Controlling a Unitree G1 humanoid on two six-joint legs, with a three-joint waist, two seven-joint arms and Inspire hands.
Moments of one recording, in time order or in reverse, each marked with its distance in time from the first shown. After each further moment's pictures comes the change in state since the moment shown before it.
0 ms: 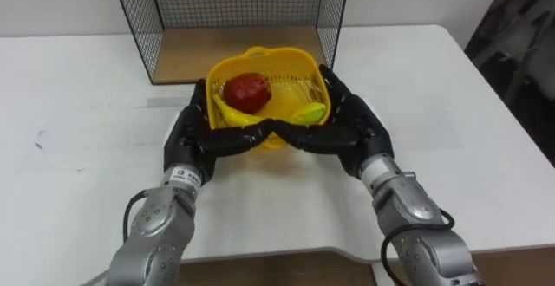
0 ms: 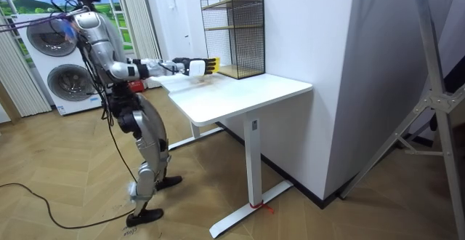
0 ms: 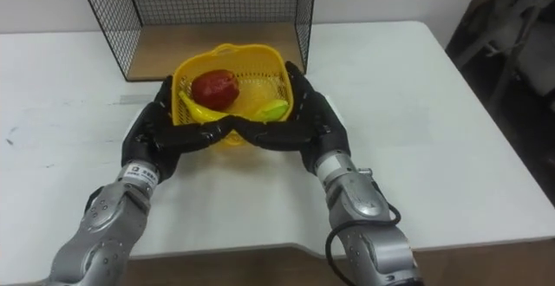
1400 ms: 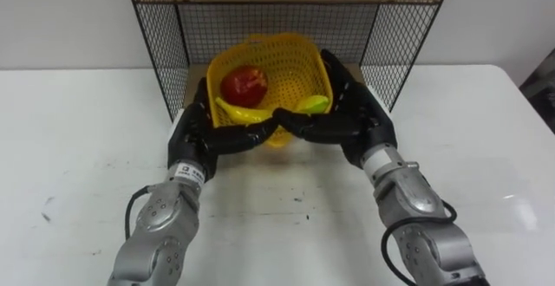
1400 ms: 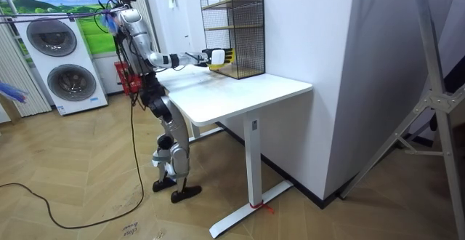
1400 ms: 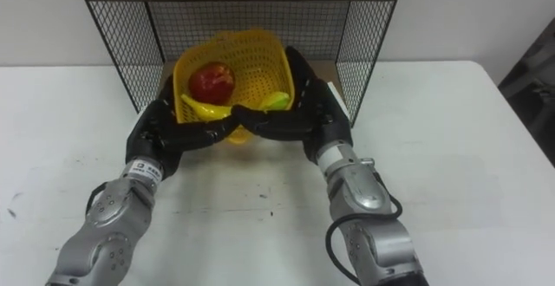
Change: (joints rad) left arm -0.053 -0.007 0.001 0.027 0.043 0.011 0.021; right arm -0.036 0.006 -0.012 -0.008 0.003 -0.026 0.003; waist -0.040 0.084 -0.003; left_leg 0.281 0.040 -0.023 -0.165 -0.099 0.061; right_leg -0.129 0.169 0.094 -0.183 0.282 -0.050
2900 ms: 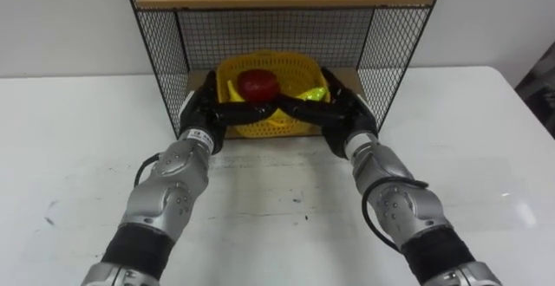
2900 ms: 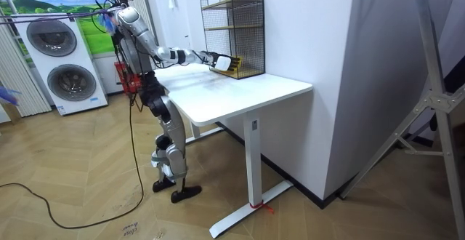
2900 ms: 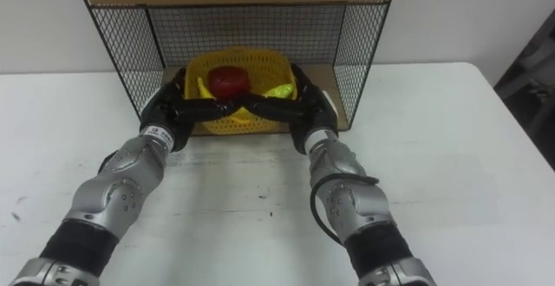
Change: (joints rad) left arm -0.306 0.004 0.041 0.321 -0.056 0.164 0.070; right arm -0.301 0.055 -0.001 0.425 0.223 0.117 -0.147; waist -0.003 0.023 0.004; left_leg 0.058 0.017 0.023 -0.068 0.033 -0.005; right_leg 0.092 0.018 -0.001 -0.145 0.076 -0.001
